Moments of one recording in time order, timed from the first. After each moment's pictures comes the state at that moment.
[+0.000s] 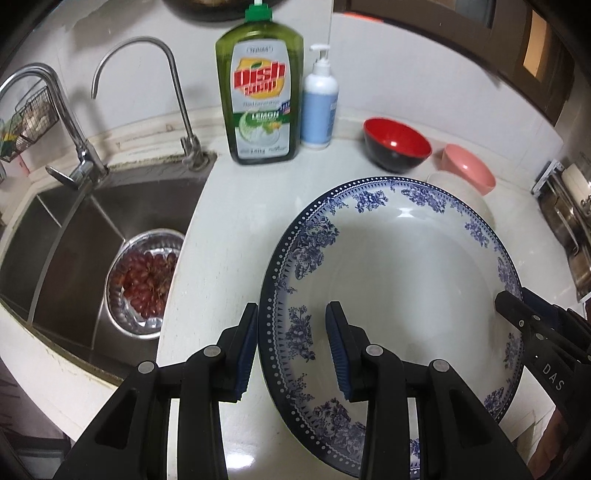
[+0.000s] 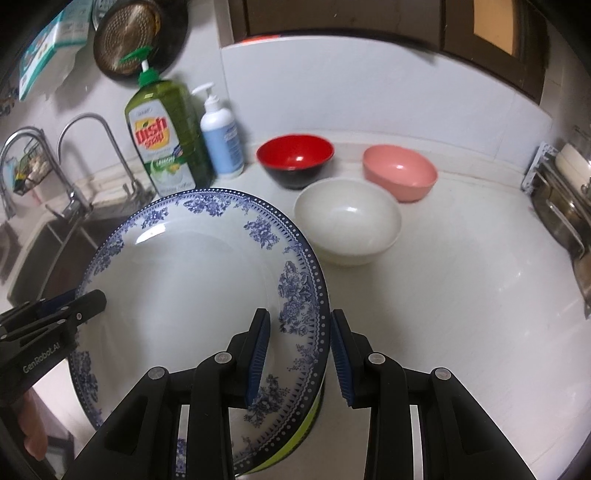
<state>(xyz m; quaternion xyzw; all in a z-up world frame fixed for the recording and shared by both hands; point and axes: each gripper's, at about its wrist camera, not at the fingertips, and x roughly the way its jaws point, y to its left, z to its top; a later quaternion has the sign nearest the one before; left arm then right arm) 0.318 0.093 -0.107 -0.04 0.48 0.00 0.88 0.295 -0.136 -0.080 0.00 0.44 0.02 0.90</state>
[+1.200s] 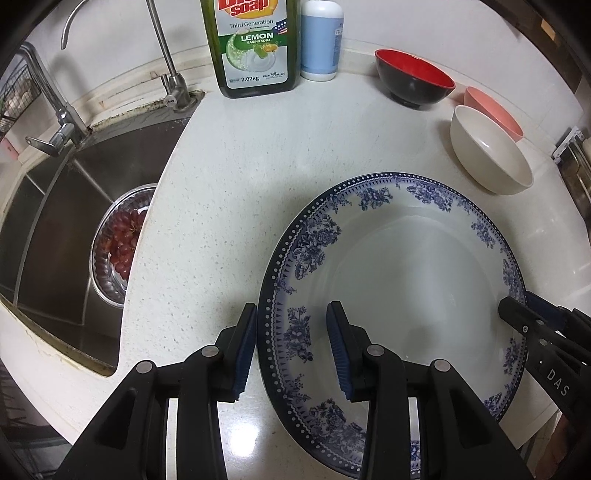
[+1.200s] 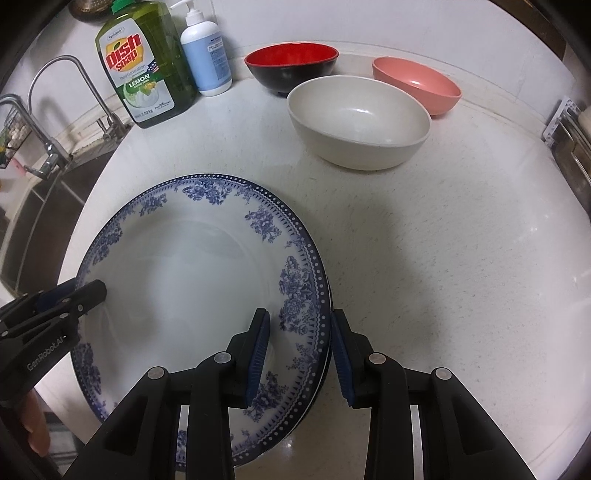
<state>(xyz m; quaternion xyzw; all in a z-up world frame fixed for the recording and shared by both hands) 0.331 0.082 -0.171 -0.03 0.55 0.00 0.83 0.310 -0.138 -0.149 0.01 0.54 0.02 0.84</state>
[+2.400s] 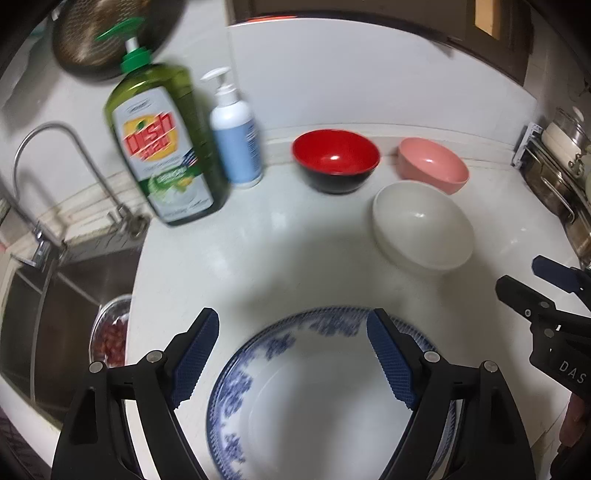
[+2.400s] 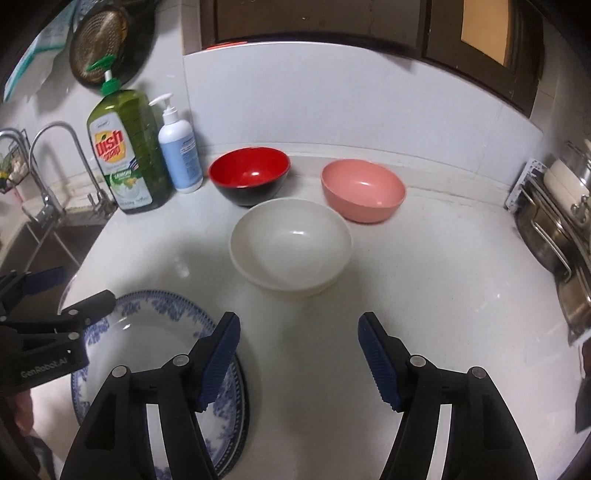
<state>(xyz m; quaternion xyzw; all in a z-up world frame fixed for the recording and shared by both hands) 0.383 0.006 -0.096 0.05 0.45 -0.06 0.89 0.339 -0.191 -0.075 -0.02 0.43 -0.01 0.90</state>
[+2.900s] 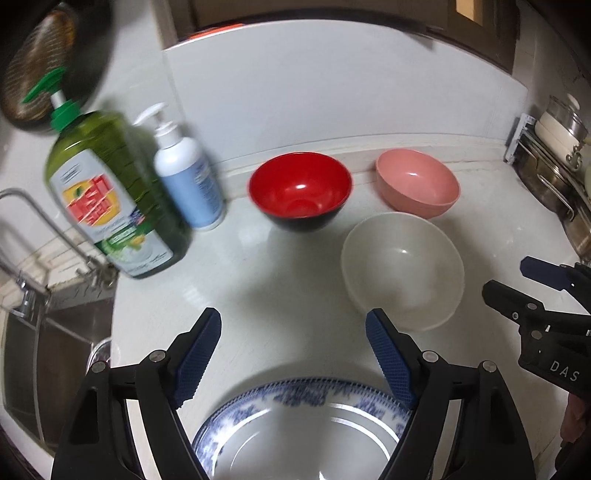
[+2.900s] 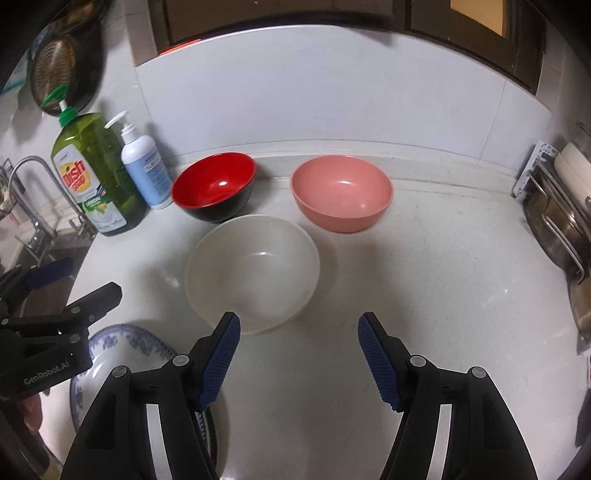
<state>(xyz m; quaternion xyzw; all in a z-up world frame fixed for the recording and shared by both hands) 0.440 -0.040 -0.092 0.08 0.45 -0.09 0.88 0.387 -0.238 -0.075 0.01 0.46 0.00 0.89</state>
